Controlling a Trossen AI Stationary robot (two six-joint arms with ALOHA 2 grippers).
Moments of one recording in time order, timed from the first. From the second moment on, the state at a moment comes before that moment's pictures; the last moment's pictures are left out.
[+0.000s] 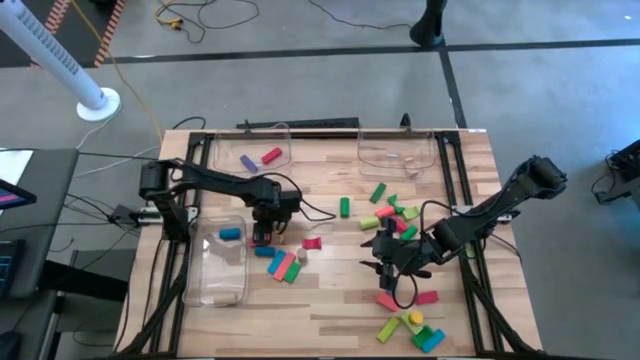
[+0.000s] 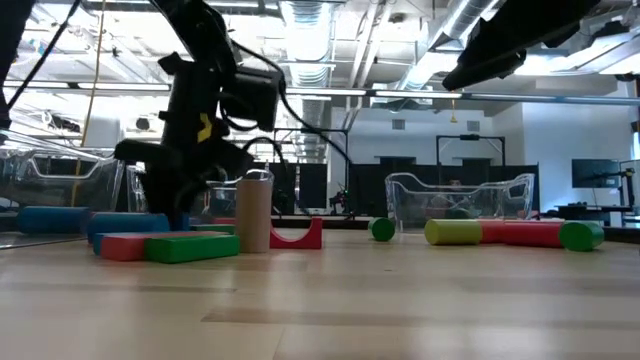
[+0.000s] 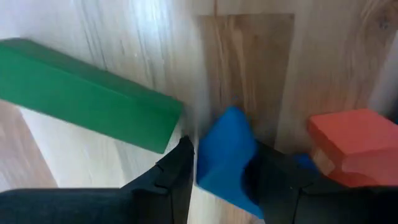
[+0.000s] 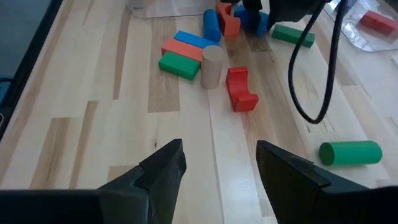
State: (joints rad) left arm 0.13 1.77 1.06 -0.92 -0.04 0.16; right arm 0.51 1.33 0.85 -0.25 0.48 0.38
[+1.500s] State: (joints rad) left arm 0.13 1.66 1.38 -0.83 -0.06 0.29; right arm 0.61 1.33 0.85 -0.20 0.63 0.28
